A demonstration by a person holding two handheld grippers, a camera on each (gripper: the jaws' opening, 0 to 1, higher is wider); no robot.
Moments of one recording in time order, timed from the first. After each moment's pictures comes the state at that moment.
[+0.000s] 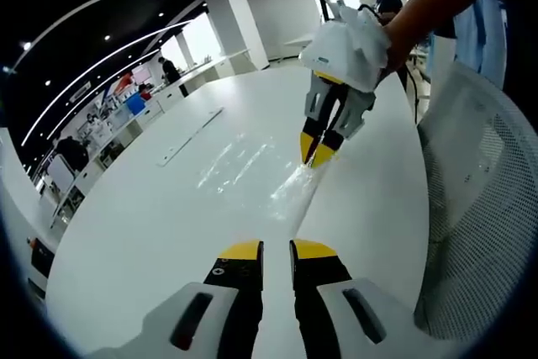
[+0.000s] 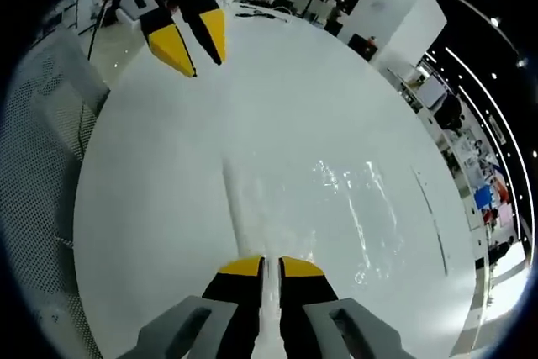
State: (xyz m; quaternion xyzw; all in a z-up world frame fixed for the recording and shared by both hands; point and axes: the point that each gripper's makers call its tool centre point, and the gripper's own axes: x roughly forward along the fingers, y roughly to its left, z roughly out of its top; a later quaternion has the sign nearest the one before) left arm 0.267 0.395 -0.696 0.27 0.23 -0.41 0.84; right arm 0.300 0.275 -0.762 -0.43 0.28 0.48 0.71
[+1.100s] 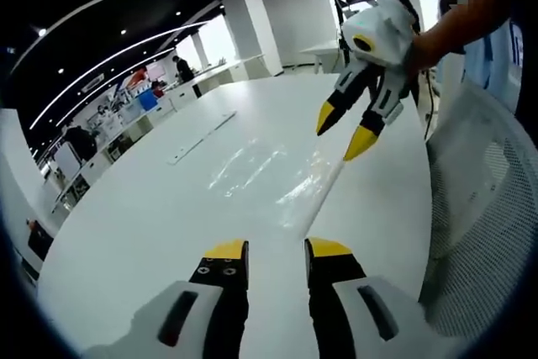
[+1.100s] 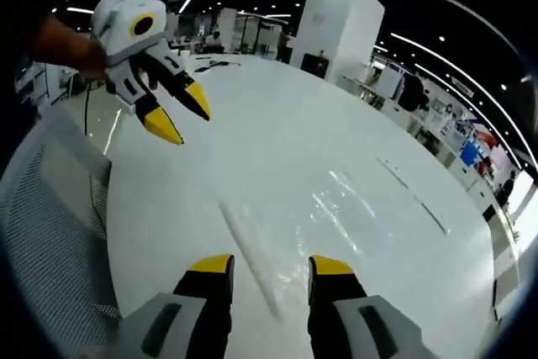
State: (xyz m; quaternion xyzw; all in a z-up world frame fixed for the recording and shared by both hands) left arm 0.269 0.394 -0.683 0.23 0.23 -0.39 0.86; right arm 0.279 0.252 -0.710 -0.26 0.28 0.44 0.82
